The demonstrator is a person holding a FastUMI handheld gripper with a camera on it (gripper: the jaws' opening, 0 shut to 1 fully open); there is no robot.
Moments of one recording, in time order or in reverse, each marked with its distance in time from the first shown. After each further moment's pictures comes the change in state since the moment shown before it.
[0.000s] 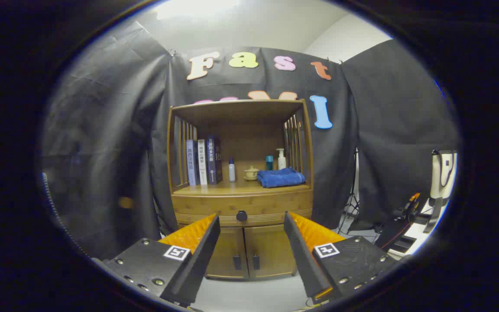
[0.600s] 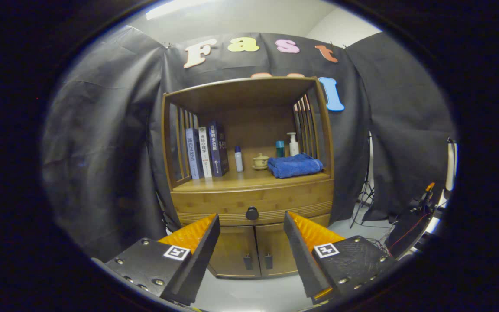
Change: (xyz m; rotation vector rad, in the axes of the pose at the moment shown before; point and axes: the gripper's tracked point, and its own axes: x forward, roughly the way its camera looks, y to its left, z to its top) arm 0.101 0.025 -0.025 0.058 0.112 0.060
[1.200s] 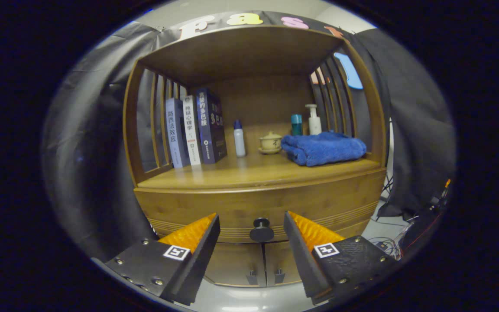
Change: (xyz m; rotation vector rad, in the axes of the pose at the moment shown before) arm 0.185 0.011 -0.062 -0.002 0.121 0.016
